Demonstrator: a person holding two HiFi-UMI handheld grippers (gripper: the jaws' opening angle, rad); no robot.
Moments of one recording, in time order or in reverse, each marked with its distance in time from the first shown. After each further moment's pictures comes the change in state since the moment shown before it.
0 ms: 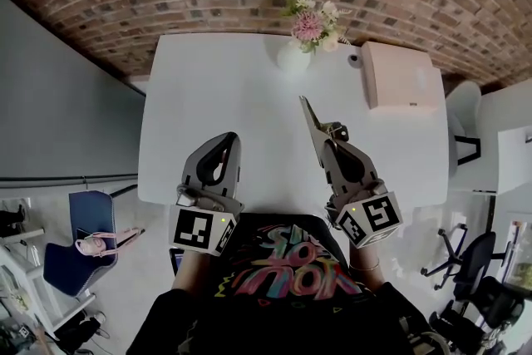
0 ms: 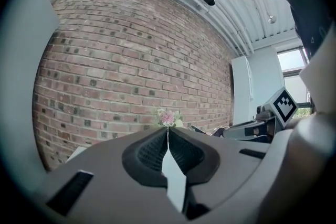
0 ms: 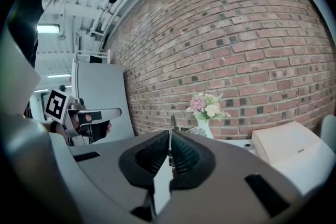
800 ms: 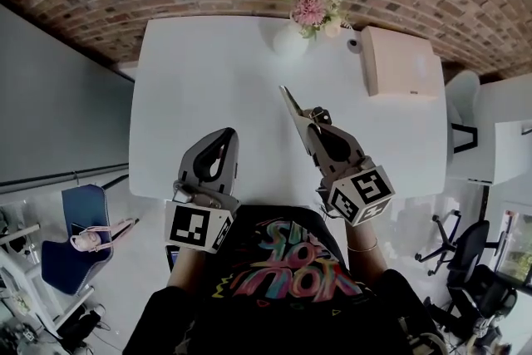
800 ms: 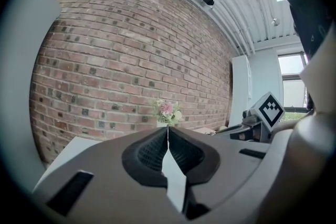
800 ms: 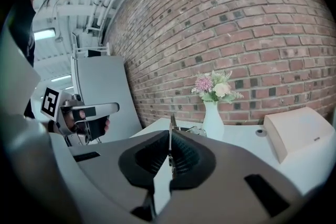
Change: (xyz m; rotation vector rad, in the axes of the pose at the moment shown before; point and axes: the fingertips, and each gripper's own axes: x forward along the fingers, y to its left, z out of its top) left arm 0.010 0.007 -0.031 -0.042 0.058 -0.032; right arm 0.047 -0.002 -0.041 0.049 0.138 0.073
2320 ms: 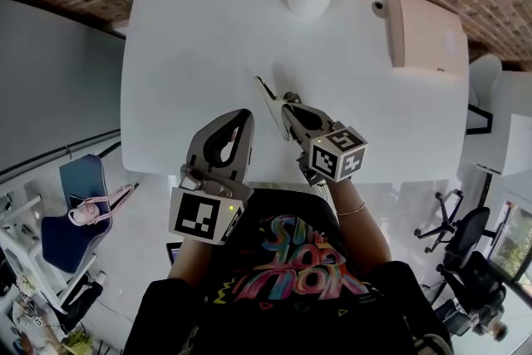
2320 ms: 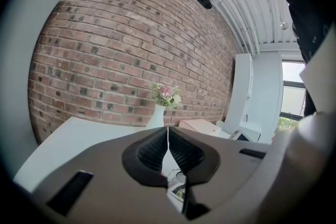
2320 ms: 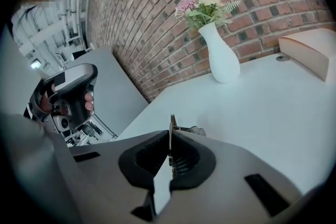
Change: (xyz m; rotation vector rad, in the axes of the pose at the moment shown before) left arm 0.020 0.000 -0.061 -0.088 0.095 -0.019; right arm 0.095 0.005 -0.154 0.293 0.242 0.163
